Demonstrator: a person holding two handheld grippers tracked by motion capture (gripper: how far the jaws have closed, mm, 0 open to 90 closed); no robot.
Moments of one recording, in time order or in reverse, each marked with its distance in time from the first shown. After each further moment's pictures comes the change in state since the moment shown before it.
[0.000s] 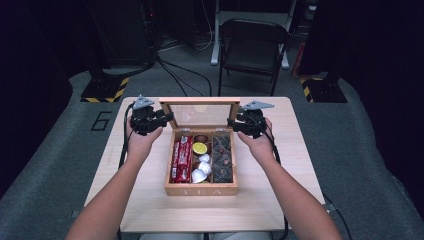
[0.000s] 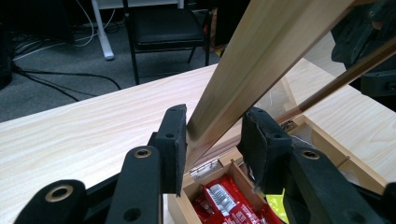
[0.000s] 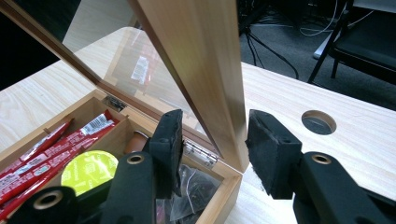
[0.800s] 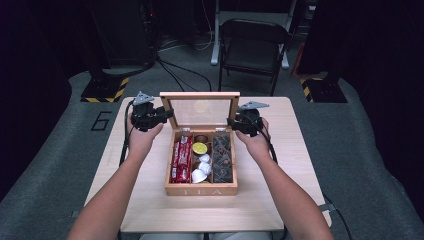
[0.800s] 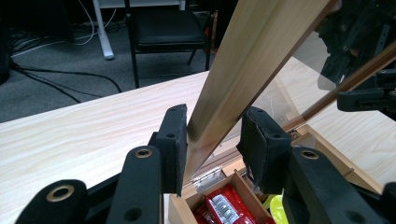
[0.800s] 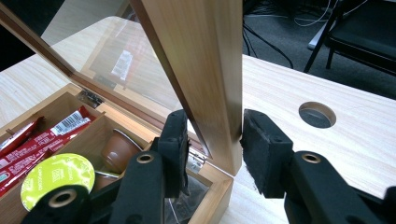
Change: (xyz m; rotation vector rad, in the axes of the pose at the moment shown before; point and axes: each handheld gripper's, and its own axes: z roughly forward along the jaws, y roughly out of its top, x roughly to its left) left arm 0.006 0.005 0.007 -0.010 -0.006 -0.042; right arm -0.008 -0.007 0.024 0.032 -0.022 0.027
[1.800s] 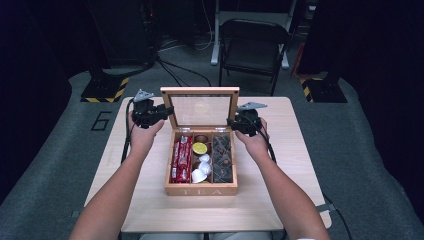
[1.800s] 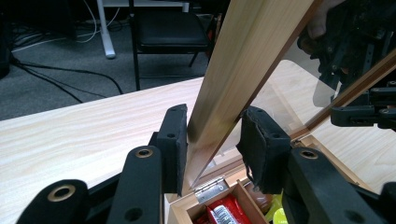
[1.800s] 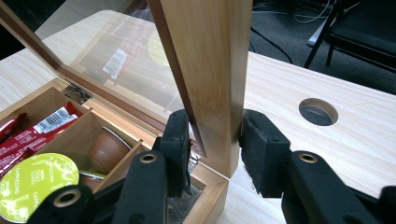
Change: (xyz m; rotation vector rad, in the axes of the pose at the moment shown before) left arm 0.005 0.005 0.008 -0.002 0.011 -0.026; right arm -0.005 -0.005 0.012 0.016 -0.006 -0.002
